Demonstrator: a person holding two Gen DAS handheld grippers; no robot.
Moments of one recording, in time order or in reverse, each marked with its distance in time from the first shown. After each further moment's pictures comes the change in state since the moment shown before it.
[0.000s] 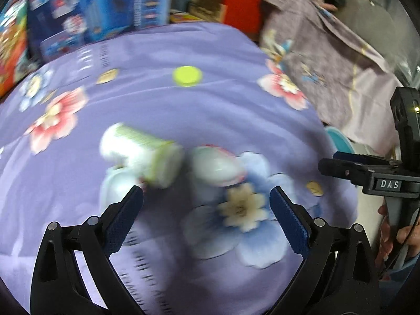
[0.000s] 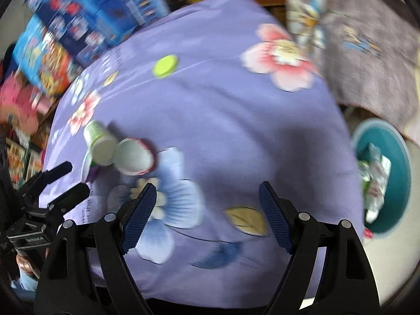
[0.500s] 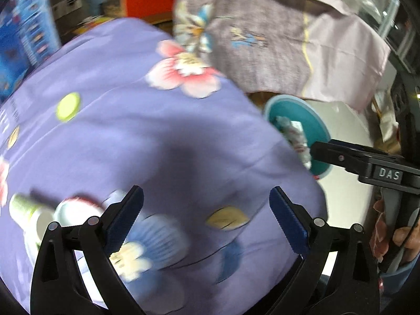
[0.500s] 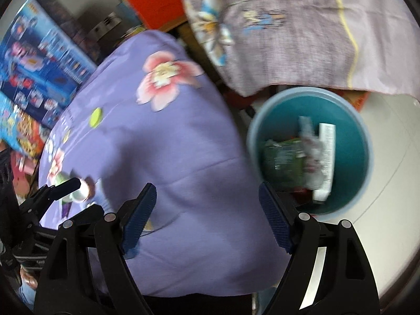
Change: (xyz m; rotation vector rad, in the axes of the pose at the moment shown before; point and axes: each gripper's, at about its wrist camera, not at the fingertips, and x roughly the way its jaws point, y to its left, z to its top) left arm 0.062 -0.164 0.035 0.264 0.117 -0.113; right arm -0.059 -0.152 -0.043 0.319 -0.133 -0.061
